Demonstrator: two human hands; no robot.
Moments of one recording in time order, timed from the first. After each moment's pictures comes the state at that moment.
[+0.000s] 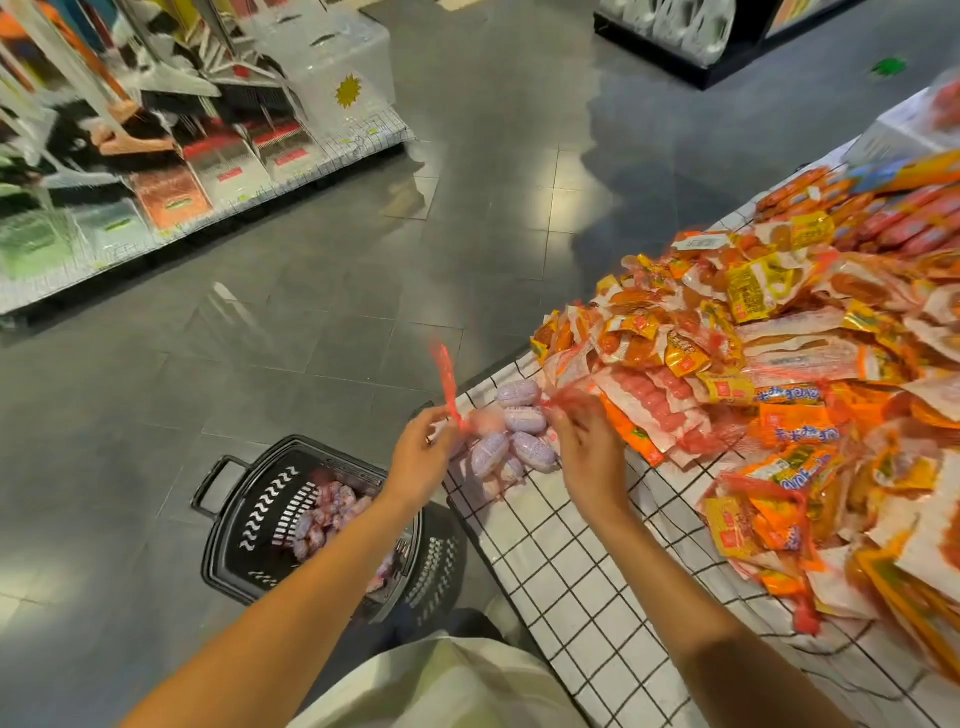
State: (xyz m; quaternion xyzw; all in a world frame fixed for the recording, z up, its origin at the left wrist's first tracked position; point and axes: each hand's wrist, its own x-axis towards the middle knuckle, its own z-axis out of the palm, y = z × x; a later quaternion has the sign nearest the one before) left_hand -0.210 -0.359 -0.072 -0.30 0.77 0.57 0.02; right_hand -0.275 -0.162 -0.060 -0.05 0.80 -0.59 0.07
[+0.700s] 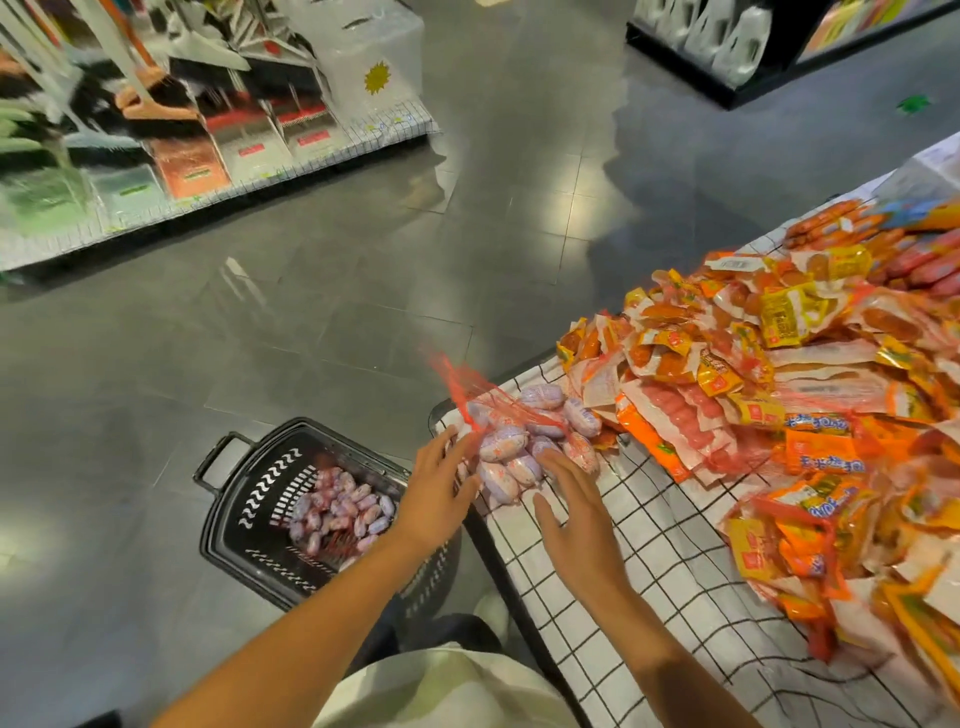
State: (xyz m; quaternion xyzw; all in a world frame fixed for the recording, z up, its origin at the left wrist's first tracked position) left_hand -0.156 -0.366 -0.114 -0.14 0.90 0.41 0.02; right_hand -0.206 -0.160 -0.084 -0.18 0.87 -0.45 0.12
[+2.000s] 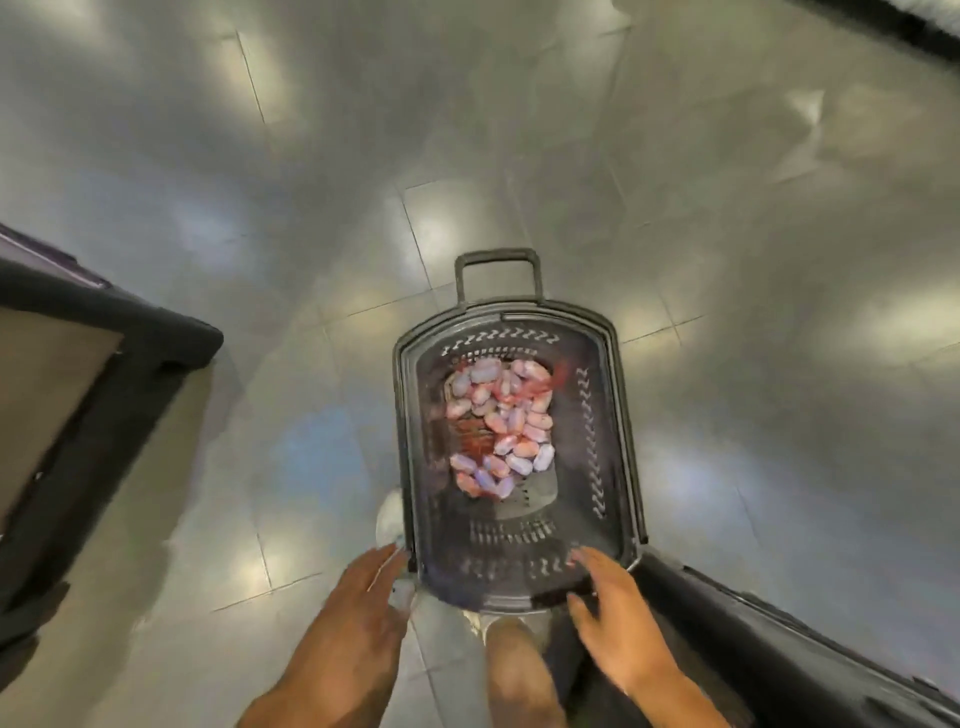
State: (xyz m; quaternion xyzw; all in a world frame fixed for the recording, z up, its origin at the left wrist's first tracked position) left_hand 0.142 -0.515 -0.364 -0.64 0.62 0.46 0.06; right_hand -0.159 -0.483 -0.394 -0.44 0.73 0.08 0.51
